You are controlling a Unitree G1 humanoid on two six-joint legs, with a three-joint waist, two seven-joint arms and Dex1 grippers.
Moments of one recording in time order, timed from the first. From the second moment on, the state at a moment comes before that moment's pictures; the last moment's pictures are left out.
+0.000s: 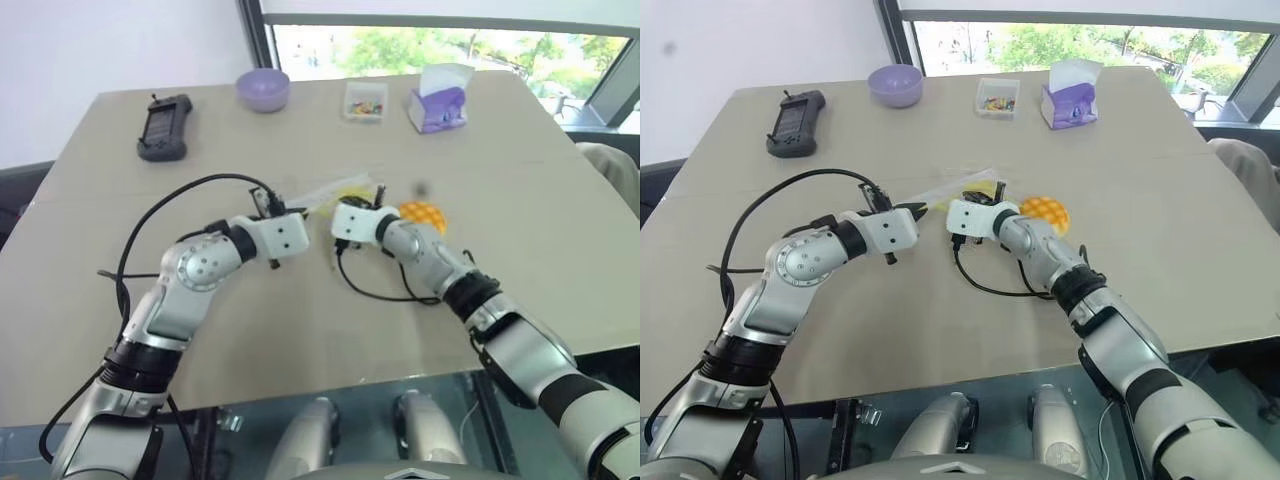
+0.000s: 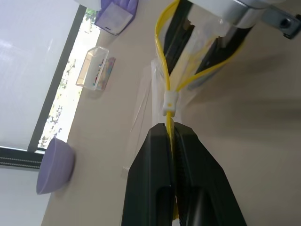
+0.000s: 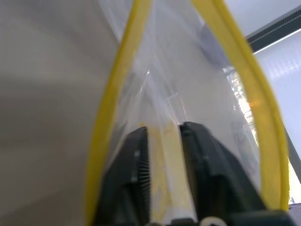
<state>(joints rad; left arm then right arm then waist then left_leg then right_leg) -0.40 0.68 -0.14 -0.09 0.31 -0.04 -0.63 -0.93 -0.16 0.54 0.77 -0.58 -0.20 0.22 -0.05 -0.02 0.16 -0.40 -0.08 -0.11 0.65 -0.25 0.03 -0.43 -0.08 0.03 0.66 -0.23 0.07</state>
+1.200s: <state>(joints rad) -0.46 0.67 -0.11 0.00 0.31 0.09 -0.54 -0.76 -0.30 0.29 0.34 -0.26 0.05 0.60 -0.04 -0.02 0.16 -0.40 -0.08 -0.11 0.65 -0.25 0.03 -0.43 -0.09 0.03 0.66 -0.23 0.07</state>
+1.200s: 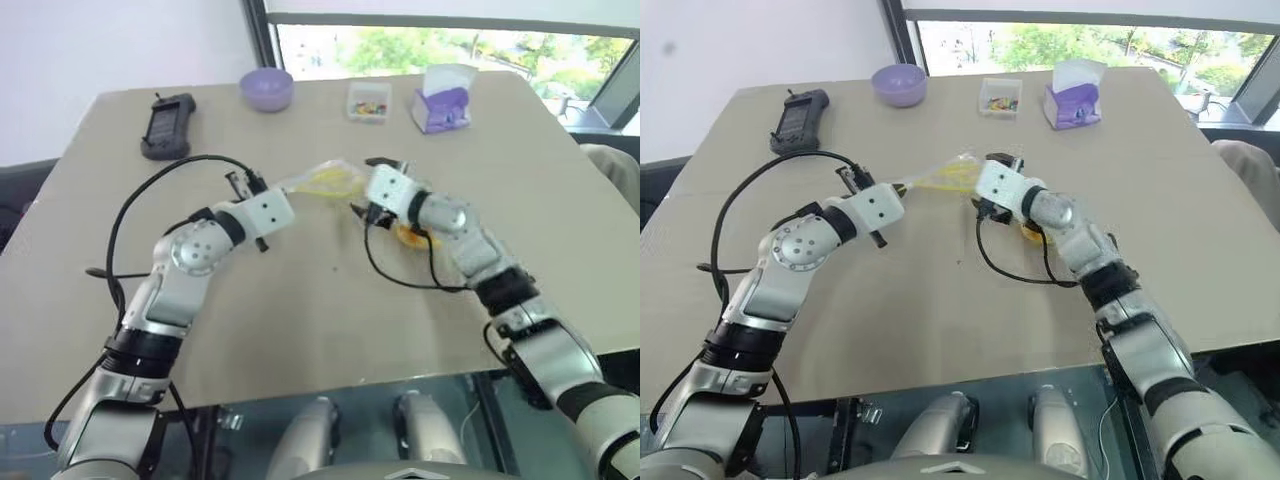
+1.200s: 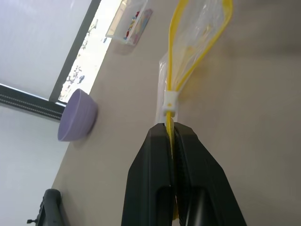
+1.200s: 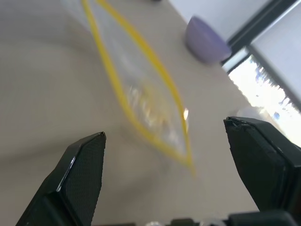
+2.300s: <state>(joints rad) -0.50 0.66 -0.11 0.05 0.30 0.06 -0.54 -0.47 -0.31 0.11 0.07 -0.05 0.43 0.48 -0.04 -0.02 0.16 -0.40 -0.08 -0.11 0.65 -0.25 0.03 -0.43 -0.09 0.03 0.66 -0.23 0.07</state>
